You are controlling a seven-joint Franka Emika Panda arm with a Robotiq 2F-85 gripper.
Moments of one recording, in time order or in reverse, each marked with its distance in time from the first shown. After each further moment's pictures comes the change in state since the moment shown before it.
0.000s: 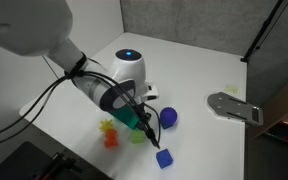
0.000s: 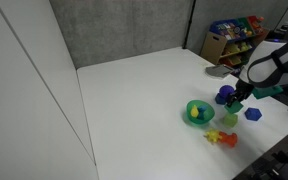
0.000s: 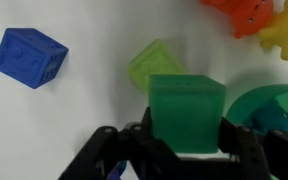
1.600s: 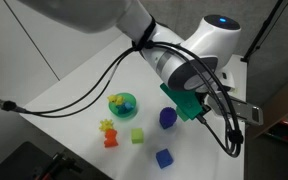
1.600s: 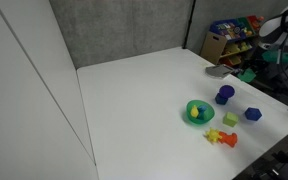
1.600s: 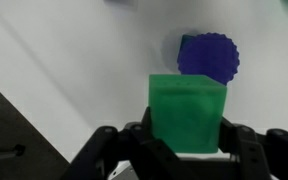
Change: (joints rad) arm -0.156 0.081 -0.128 0.454 0.151 -0.310 0.005
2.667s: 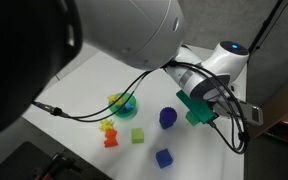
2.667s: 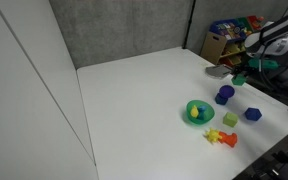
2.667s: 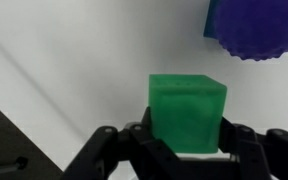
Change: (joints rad) arm -0.052 0.317 0.012 0.351 0.003 -0.079 0.043
